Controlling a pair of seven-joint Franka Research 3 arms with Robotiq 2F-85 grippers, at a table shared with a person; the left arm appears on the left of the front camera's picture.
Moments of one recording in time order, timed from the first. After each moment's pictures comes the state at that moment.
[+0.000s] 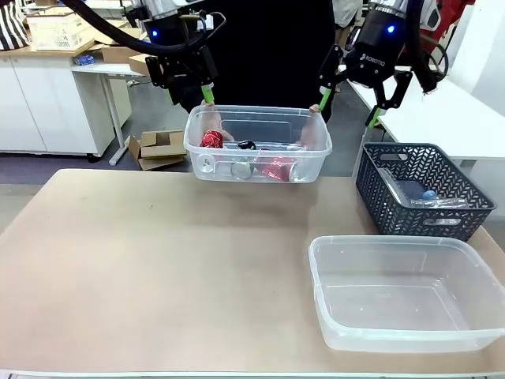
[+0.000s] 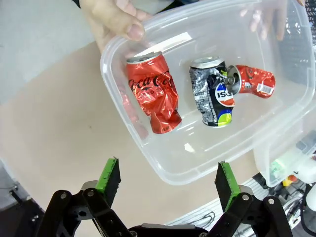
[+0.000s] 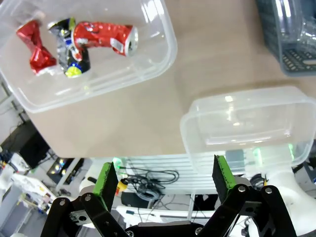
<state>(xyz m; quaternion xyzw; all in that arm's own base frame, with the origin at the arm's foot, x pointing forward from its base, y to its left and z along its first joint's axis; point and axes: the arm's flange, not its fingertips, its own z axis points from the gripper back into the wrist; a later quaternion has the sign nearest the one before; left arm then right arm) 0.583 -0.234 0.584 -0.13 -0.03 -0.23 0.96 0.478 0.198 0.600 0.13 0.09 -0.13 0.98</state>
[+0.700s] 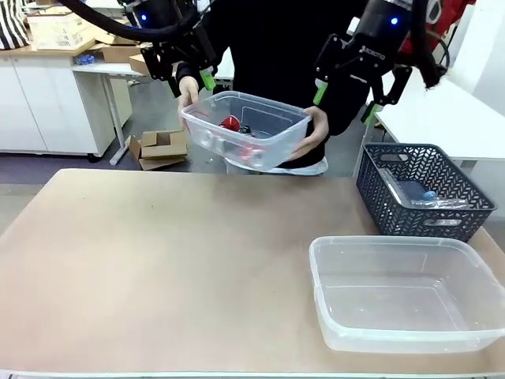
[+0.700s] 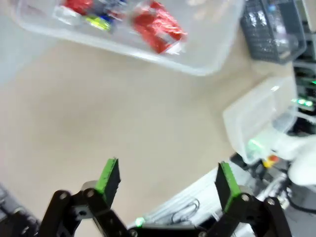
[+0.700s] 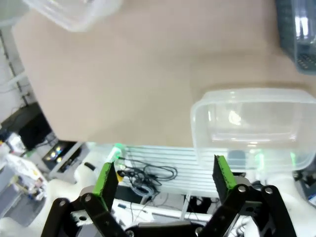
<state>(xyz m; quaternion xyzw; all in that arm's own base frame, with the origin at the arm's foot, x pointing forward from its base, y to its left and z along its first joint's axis) 0.535 -0.212 0.621 -0.21 -0.03 -0.25 0.94 0.432 0.209 0.623 0.17 0.07 -0.07 0.98</state>
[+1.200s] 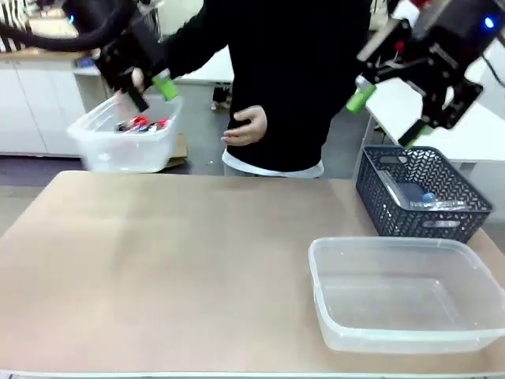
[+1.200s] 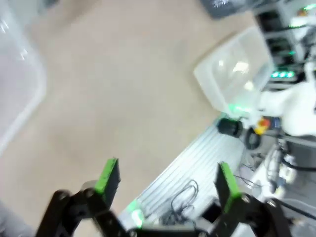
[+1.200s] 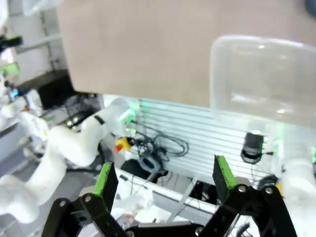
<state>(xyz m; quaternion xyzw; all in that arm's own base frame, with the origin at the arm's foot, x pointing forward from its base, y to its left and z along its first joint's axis) 0.405 -0.155 0.629 -0.28 -0.07 -0.33 0.90 0.279 0.164 0.649 0.27 0.05 -0.02 0.96</state>
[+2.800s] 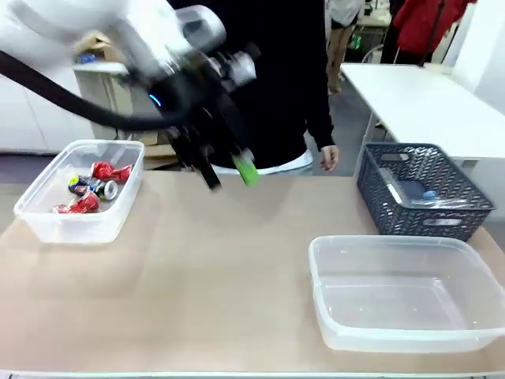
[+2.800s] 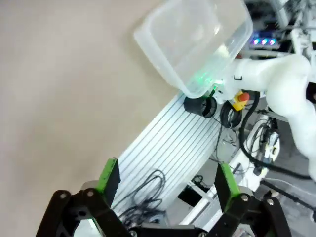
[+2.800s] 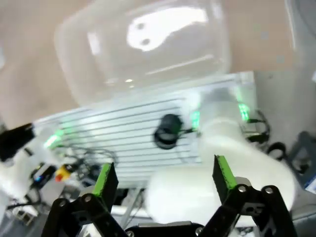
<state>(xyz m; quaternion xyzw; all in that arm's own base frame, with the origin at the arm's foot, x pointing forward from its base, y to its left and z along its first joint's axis) 0.323 -0.328 0.532 -0.29 0.05 -0.35 0.89 0.144 -0.005 0.578 0.11 0.01 -0.13 0.99</state>
